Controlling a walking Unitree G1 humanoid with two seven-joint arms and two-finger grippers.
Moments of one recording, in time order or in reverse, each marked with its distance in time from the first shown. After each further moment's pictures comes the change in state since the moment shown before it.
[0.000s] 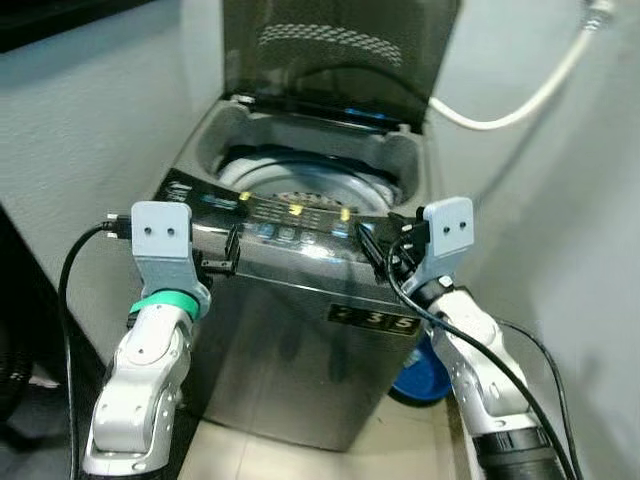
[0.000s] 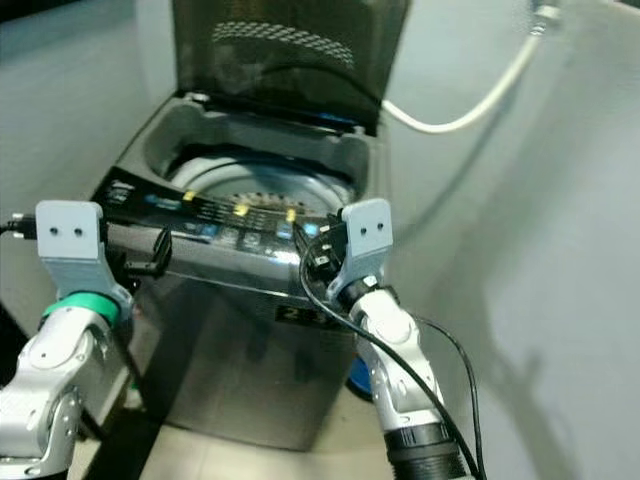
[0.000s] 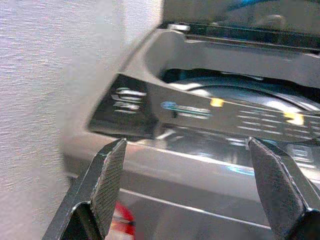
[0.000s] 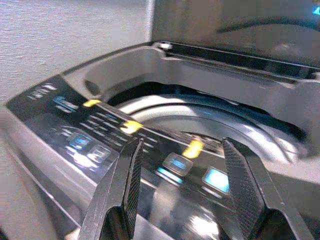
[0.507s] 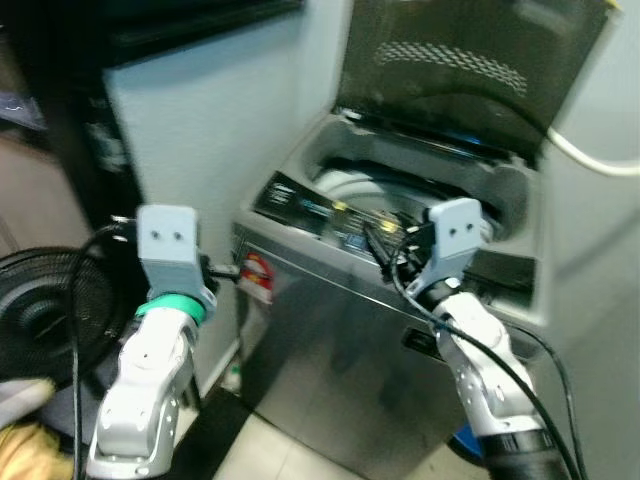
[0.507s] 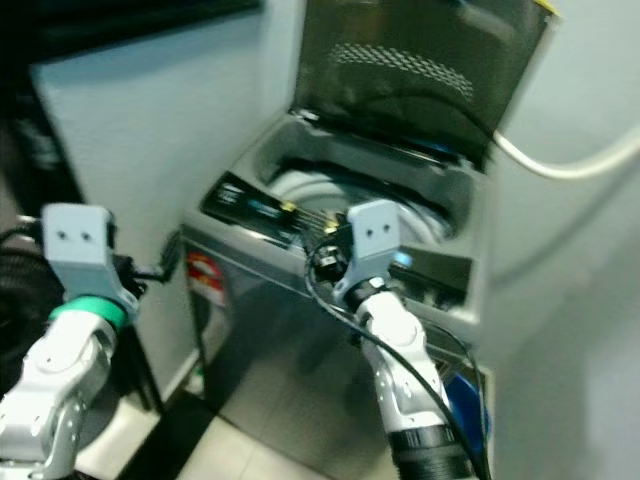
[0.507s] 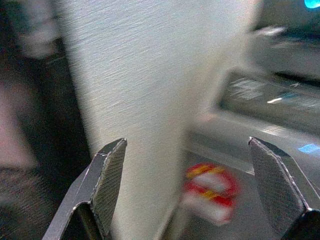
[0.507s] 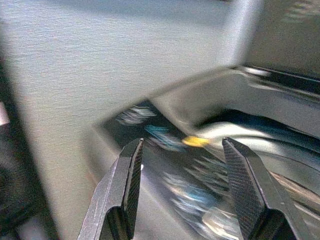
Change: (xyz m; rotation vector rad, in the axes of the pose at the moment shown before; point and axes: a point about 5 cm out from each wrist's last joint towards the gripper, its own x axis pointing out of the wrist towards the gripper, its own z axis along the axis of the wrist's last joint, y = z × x) left arm -0.003 0.000 -0.012 0.031 0.022 -0.012; right arm 0.000 0.001 0.001 -0.025 -0.021 0.003
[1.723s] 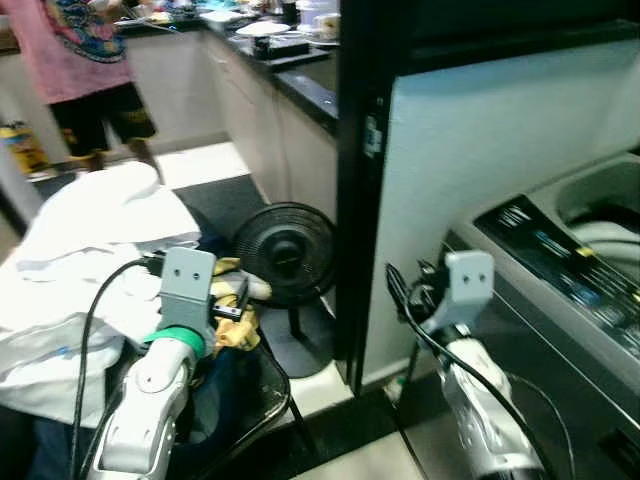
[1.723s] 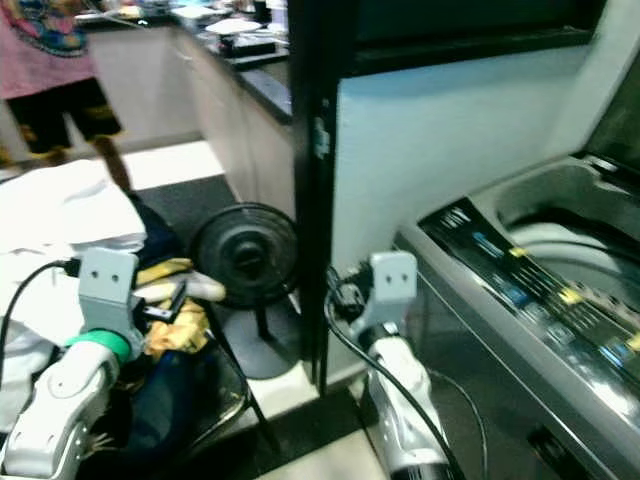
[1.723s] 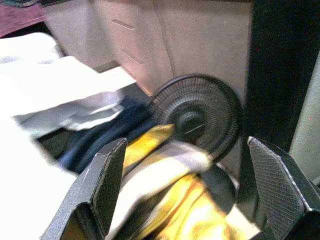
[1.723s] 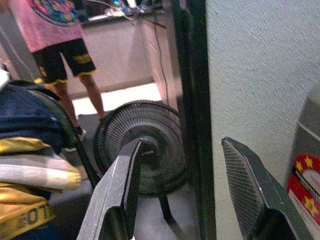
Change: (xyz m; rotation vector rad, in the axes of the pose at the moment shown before) left arm -0.002 -0.001 -0.045 0.097 0.106 -0.113; right arm -0.044 -0.025 -0.062 0.094 0.127 -0.231
